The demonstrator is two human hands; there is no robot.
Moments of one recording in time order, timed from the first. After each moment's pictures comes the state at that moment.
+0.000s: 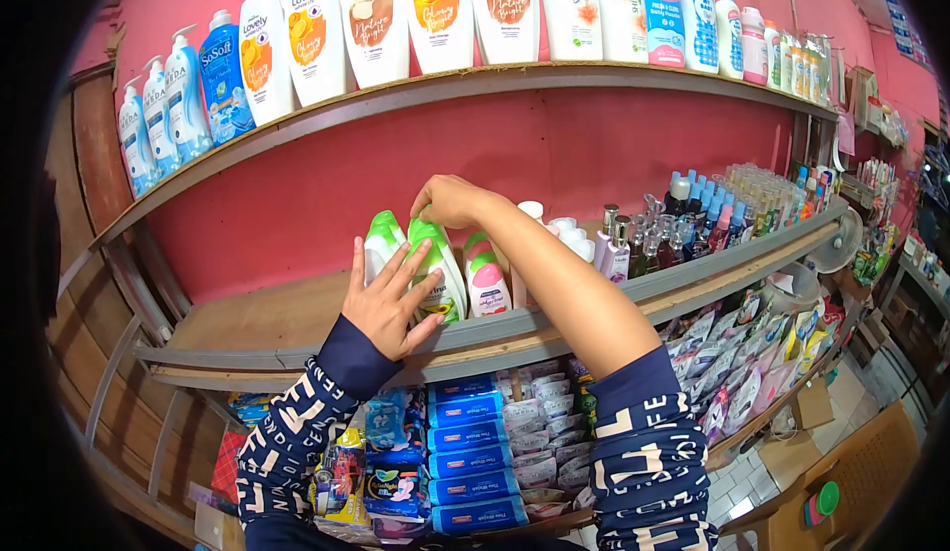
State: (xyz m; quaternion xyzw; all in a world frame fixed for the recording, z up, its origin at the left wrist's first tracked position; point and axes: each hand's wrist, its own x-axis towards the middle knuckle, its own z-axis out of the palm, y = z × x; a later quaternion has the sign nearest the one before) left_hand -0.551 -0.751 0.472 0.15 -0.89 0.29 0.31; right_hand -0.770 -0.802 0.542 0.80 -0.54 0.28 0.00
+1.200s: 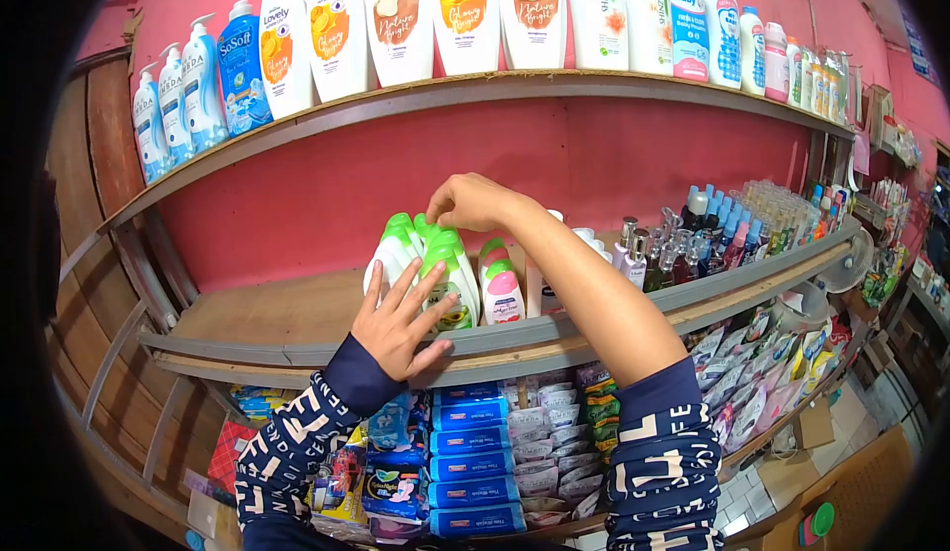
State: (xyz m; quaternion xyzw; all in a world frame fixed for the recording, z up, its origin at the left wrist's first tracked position) left_hand -0.539 -0.748 0.459 0.14 -0.91 0.27 0.29; right_hand -0.771 -0.787 0.555 0.82 -0.50 0.26 -0.02
